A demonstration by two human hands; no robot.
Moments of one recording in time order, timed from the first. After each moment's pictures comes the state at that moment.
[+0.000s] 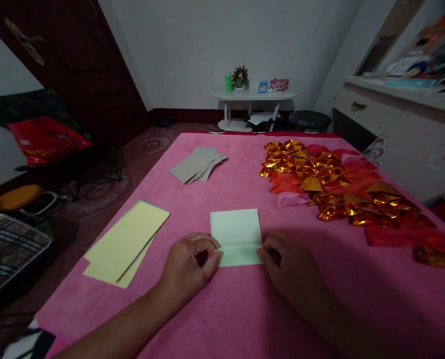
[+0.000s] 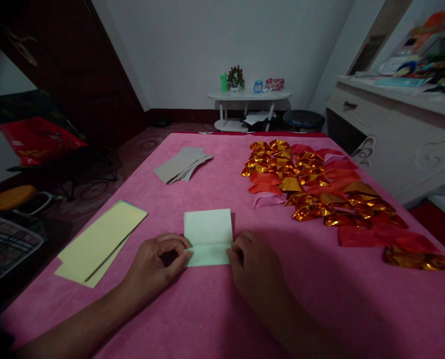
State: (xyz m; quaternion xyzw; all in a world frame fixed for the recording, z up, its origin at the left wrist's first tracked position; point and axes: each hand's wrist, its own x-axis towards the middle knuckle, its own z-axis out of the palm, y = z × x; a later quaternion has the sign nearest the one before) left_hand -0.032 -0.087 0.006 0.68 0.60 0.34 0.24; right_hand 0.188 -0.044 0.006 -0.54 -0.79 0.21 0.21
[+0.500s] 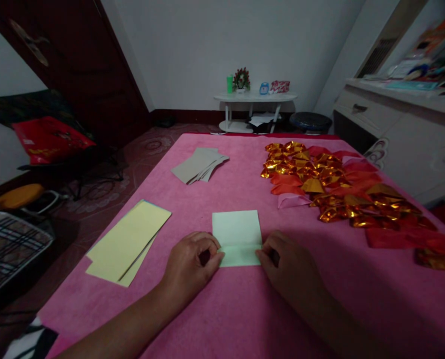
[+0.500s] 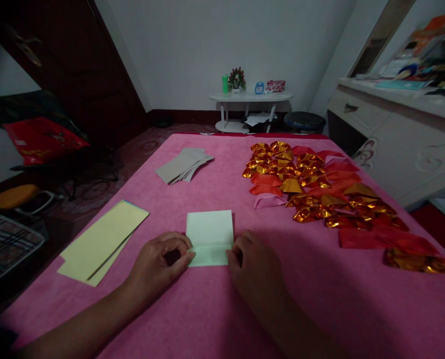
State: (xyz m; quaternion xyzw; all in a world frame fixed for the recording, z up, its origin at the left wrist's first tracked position) left_hand -0.031 -0.087 0.005 0.69 0.62 0.30 0.23; right_hand 0.182 -0.044 0.011 -0.56 -0.79 0.20 0.16
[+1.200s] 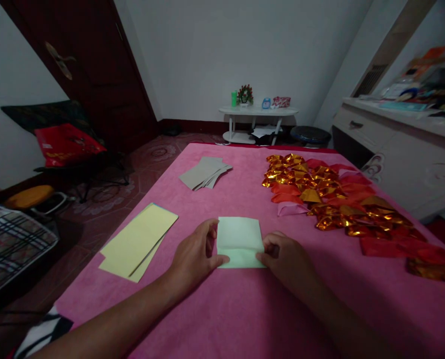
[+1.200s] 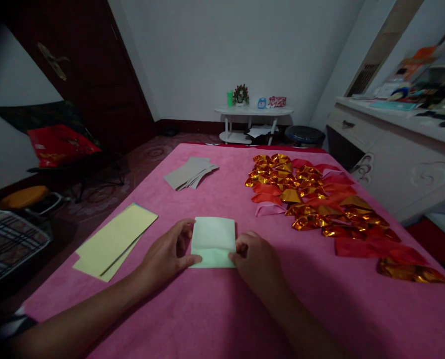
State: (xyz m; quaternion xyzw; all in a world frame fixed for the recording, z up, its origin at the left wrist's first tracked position) left_hand -0.038 -0.080 0.007 0.63 0.67 0.30 0.26; right_hand 0.187 -0.029 0.009 -0.56 -0.74 0.31 0.21
